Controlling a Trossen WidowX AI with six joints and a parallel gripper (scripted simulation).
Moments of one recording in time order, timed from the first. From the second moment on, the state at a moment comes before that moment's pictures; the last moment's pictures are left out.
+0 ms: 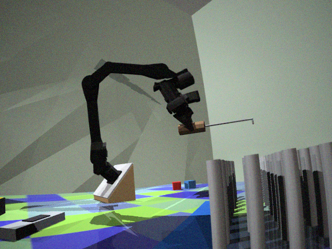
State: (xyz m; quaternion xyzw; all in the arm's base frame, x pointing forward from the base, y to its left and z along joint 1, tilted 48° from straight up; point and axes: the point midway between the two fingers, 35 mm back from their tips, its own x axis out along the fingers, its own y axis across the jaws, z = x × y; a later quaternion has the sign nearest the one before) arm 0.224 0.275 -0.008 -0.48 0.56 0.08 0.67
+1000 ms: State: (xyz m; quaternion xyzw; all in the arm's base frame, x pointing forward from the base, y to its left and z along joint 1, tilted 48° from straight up) arm 0.270 0.138 0.109 -0.48 0.55 0.05 0.68
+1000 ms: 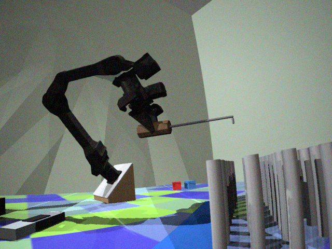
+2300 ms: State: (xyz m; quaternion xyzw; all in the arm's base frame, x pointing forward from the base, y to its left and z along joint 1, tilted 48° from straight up) arm 0.282 -0.005 0.066 -0.48 0.55 0.02 0.68
